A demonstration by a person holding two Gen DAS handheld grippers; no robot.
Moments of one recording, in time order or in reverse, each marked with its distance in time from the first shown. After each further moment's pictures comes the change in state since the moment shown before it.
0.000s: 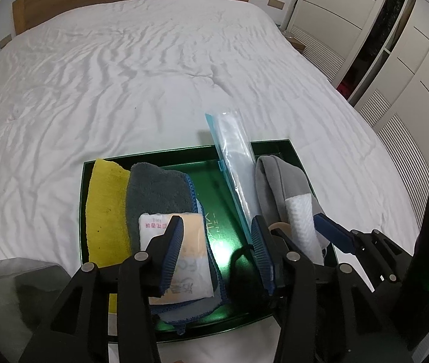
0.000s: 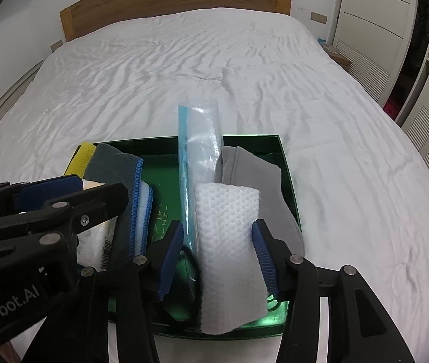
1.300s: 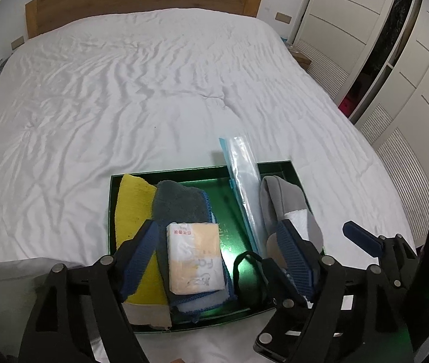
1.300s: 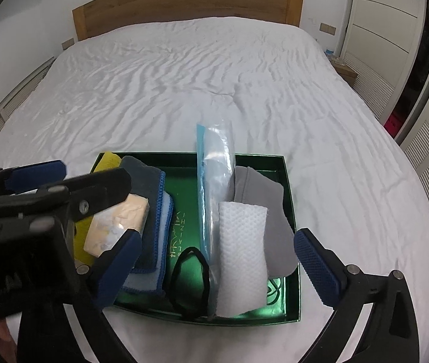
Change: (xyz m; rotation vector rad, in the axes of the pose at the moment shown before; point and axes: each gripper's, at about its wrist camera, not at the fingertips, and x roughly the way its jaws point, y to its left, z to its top) left arm -0.042 0.011 0.010 -0.041 -0.054 0.023; right arm -0.049 0.015 0.009 -0.045 -0.026 0.004
